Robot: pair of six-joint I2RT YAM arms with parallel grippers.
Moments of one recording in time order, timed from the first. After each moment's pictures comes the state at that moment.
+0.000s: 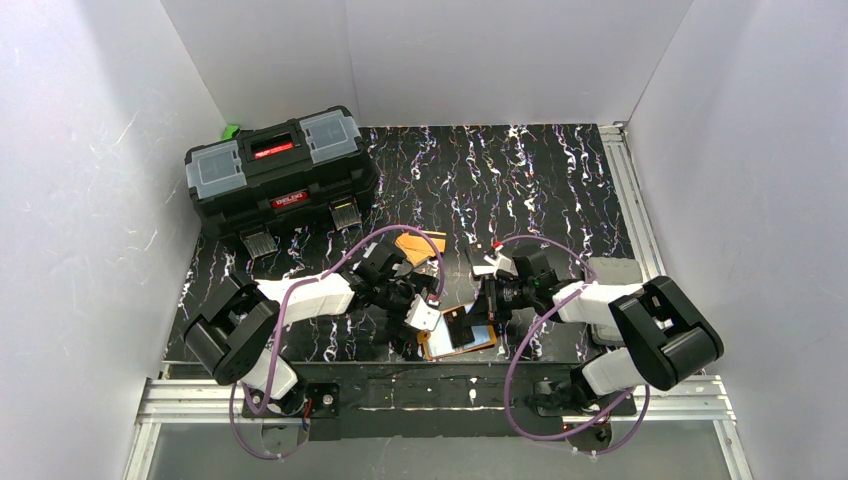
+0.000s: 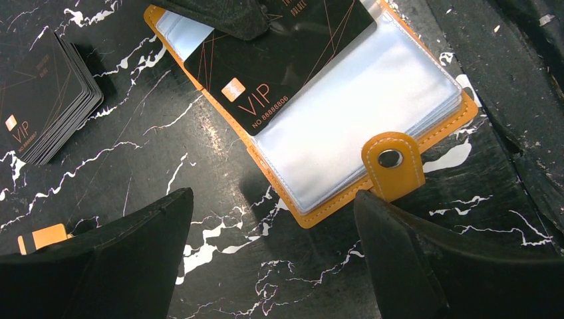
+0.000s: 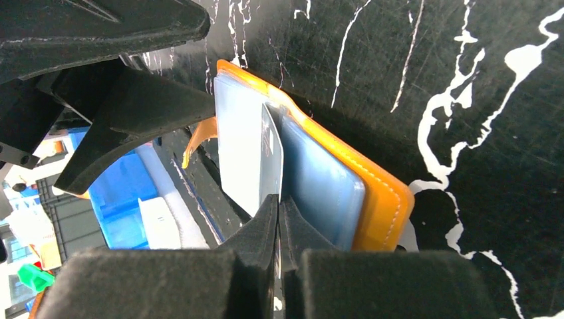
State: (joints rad) left arm -0.77 1.49 0.67 -0.14 0.67 1.19; right arm 0.52 1.42 0.38 0.20 -0.76 0.63
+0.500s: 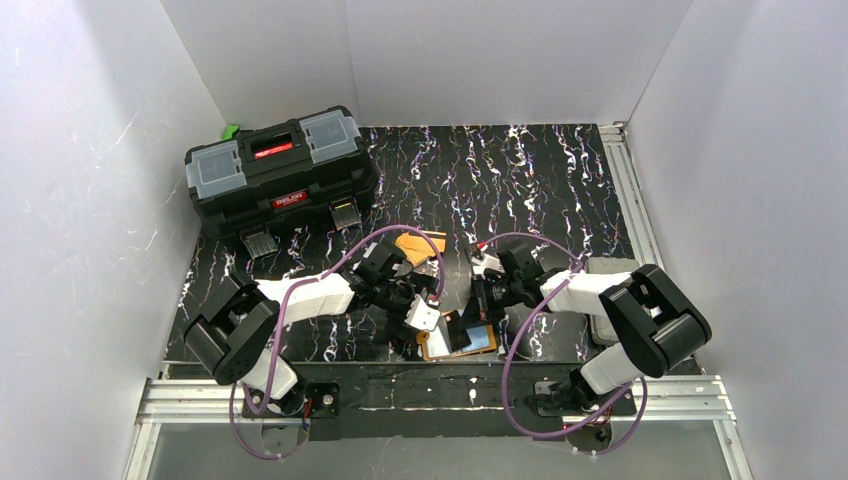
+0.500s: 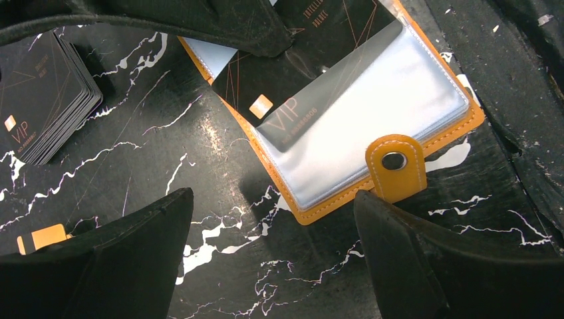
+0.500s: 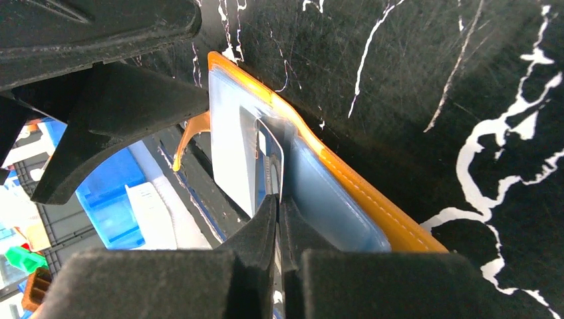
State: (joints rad) left arm -0.77 1.49 0.67 -0.14 0.67 1.19; right arm 0.59 1.50 0.50 0.03 -0.72 0.57
